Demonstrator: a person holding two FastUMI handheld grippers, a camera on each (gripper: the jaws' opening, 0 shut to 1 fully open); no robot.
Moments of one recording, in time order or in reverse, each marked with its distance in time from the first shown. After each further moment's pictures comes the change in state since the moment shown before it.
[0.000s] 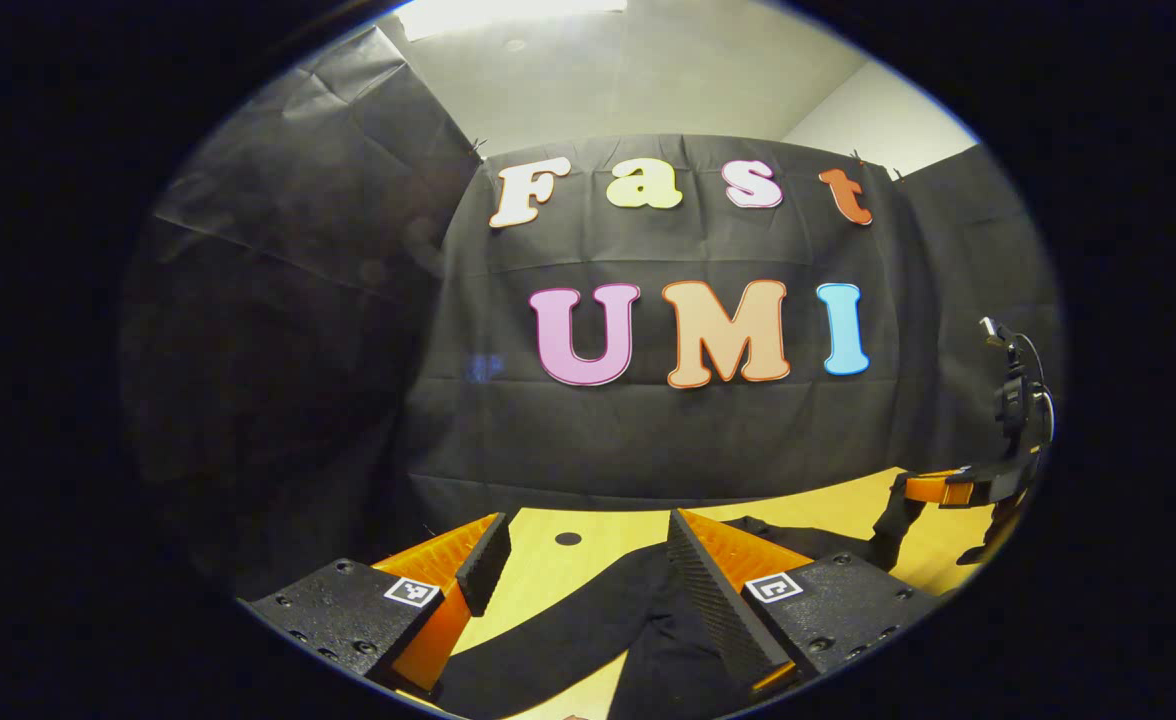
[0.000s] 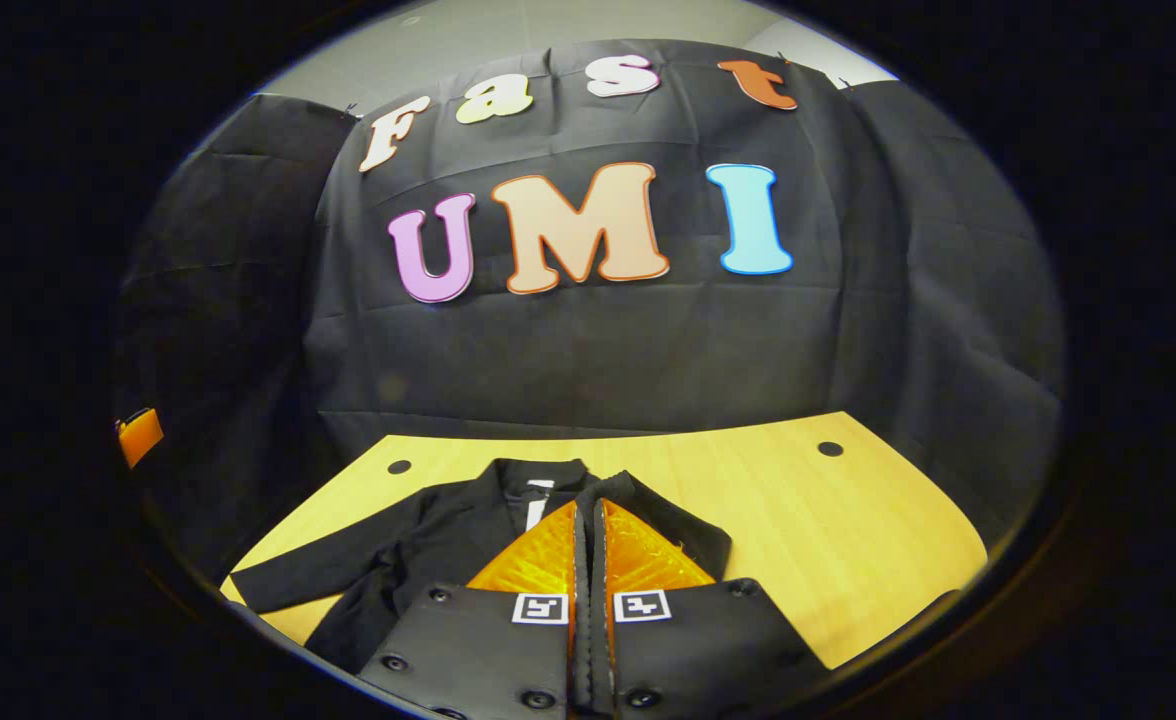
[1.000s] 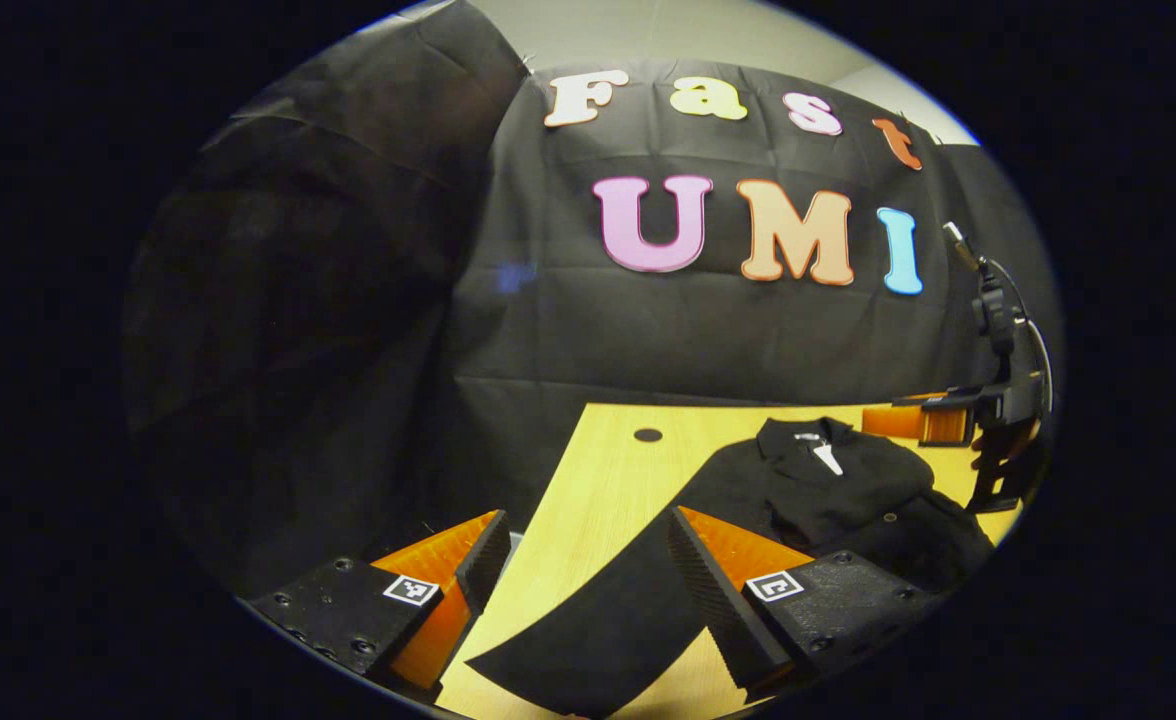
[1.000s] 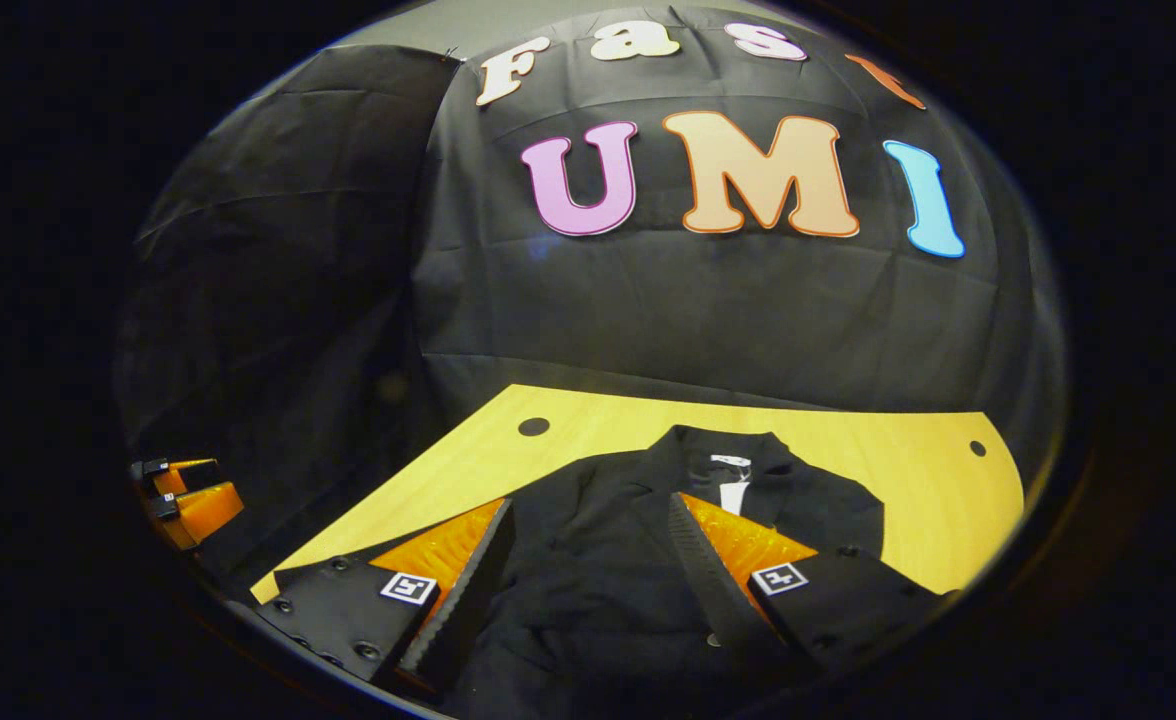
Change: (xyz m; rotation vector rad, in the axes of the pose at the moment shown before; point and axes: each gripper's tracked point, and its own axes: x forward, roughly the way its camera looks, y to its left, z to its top) left arm -0.003 0.110 -0.147 -0.039 0.315 0.064; right arm 0.070 0.177 -0.040 -0.132 0.151 0.220
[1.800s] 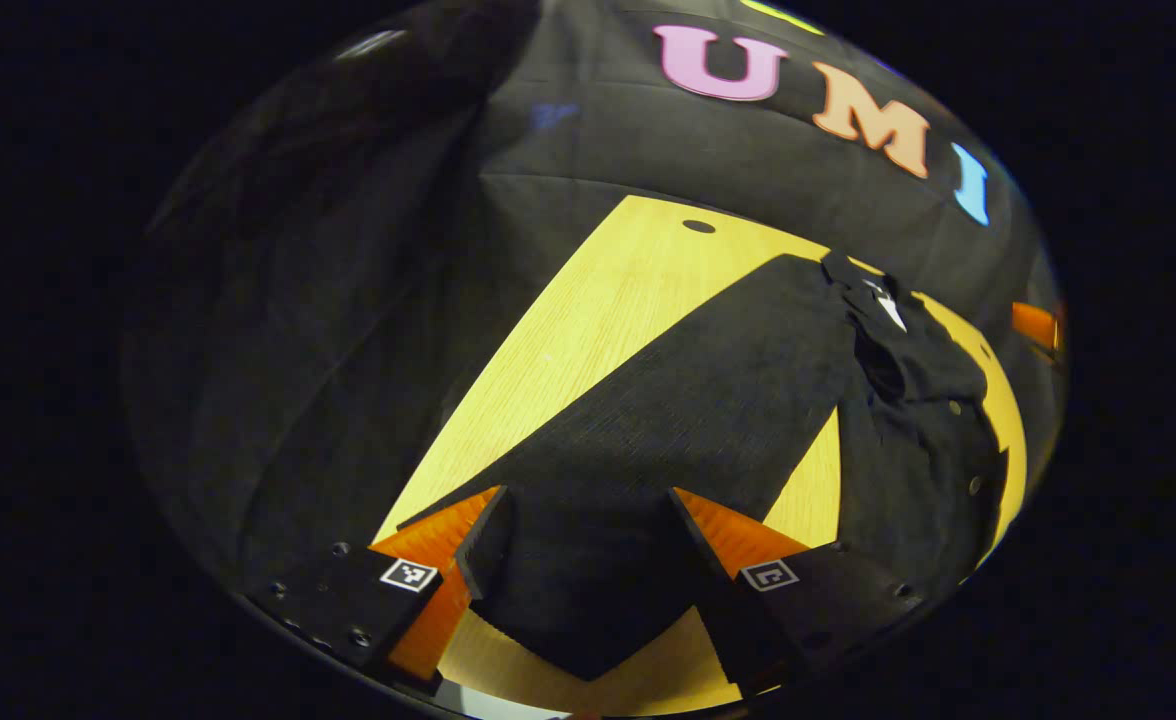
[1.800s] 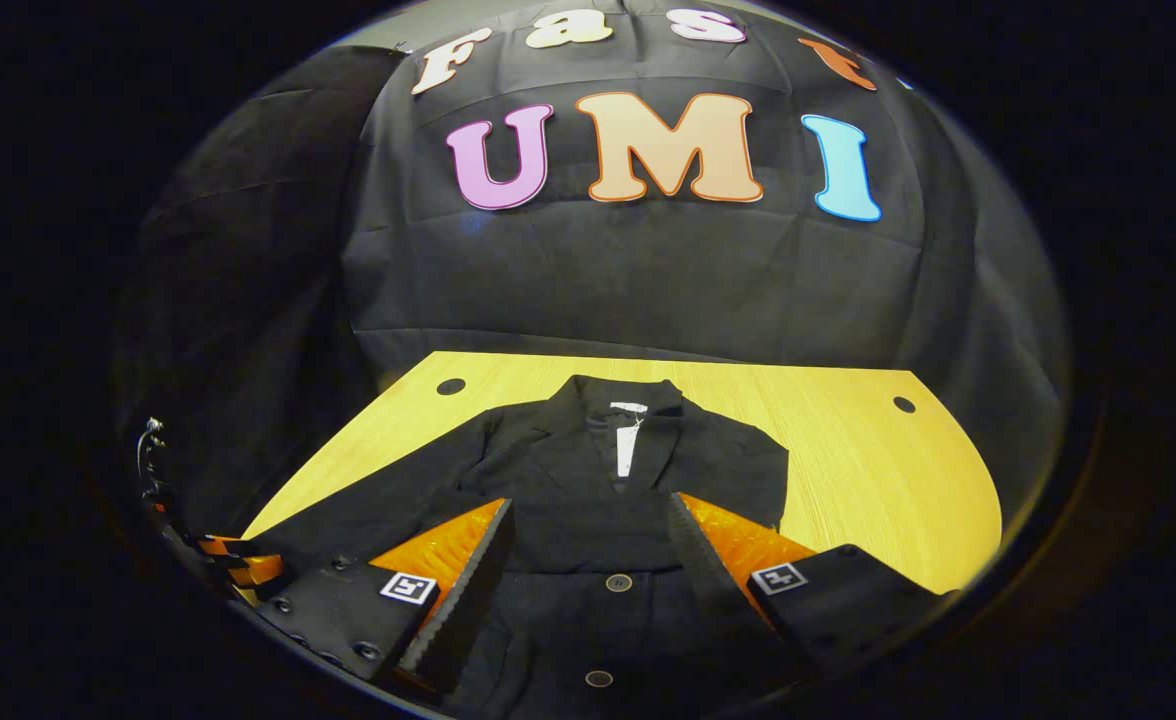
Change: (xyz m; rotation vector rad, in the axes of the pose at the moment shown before) left arm -0.009 0.007 -0.175 -0.092 0.521 0.067; right arm -0.049 -0.070 -0.047 0.072 0.082 -0.157
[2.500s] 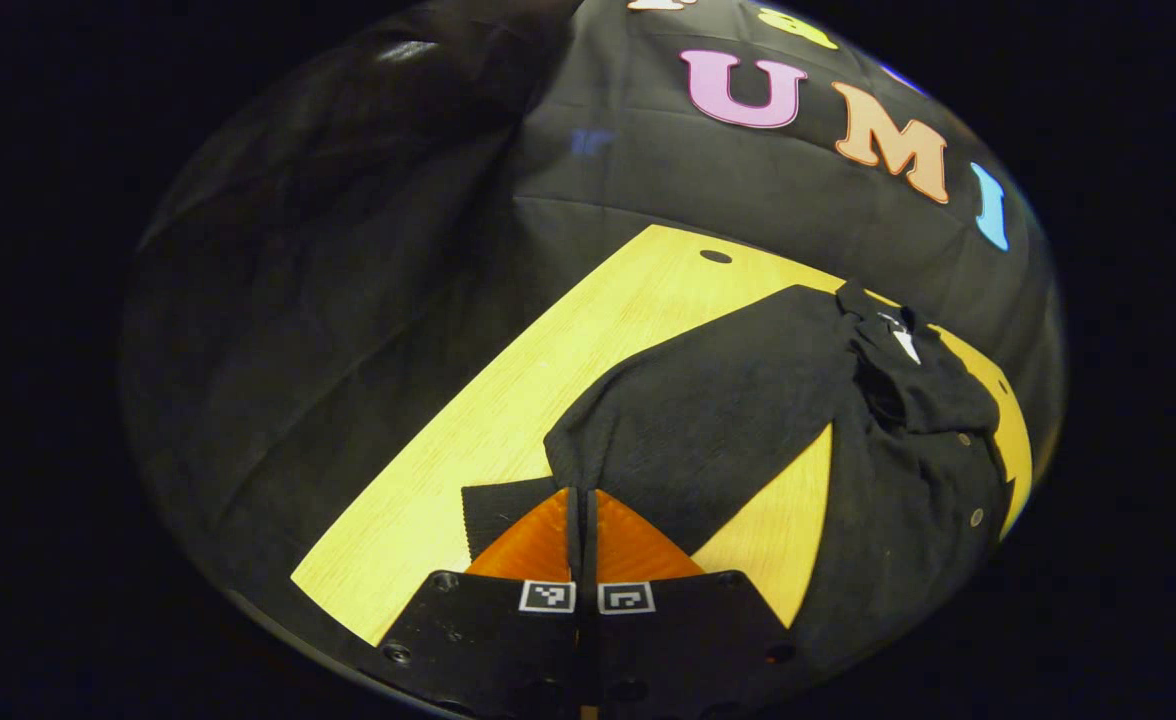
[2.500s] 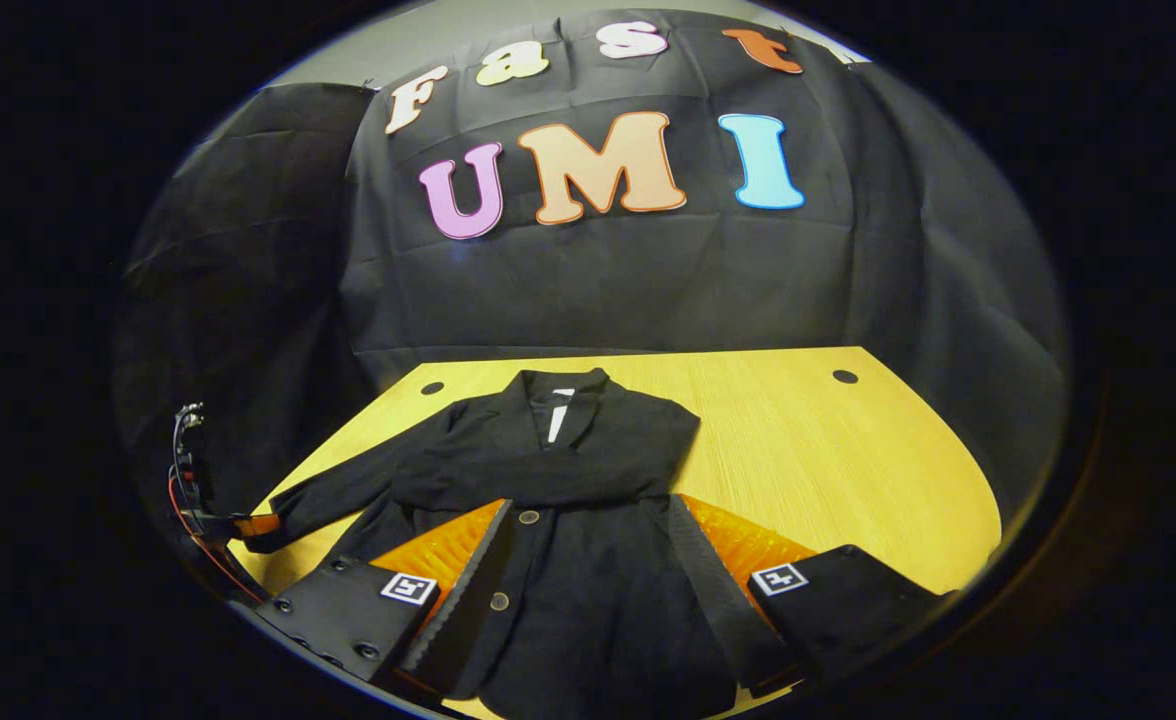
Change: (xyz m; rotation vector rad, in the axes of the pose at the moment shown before) left arm -0.008 -0.023 0.023 -0.117 -0.148 0.067; right arm -0.089 -0.117 -0.054 0.070 -0.064 0.024
